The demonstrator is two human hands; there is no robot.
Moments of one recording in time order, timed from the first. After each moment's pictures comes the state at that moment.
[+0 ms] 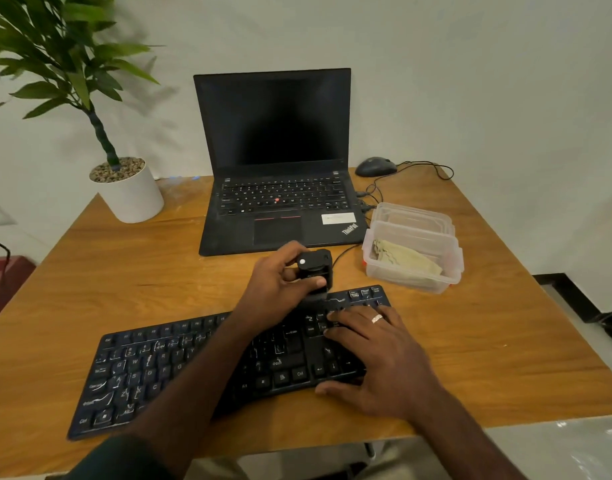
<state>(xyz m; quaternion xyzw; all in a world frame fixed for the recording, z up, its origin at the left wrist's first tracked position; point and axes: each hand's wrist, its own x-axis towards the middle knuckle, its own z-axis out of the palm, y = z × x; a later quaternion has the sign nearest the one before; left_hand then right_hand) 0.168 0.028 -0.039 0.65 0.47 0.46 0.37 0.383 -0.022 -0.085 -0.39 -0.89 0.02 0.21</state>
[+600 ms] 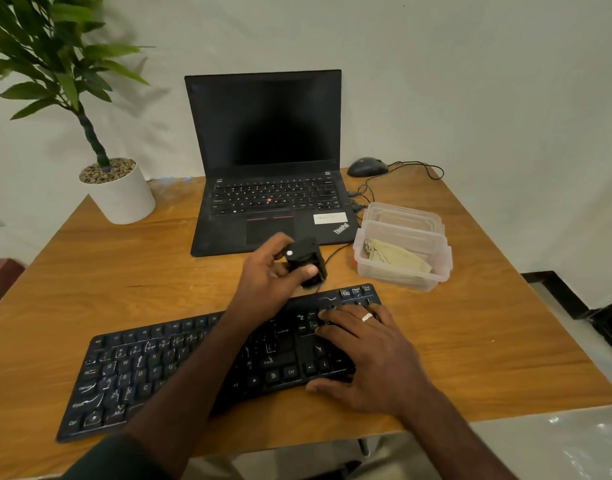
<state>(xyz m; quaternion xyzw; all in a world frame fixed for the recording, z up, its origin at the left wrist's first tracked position) 0.177 0.027 -0.030 0.63 0.47 0.50 0.36 0.383 -0.023 -0.083 -0.39 -0.89 0.02 0.22</state>
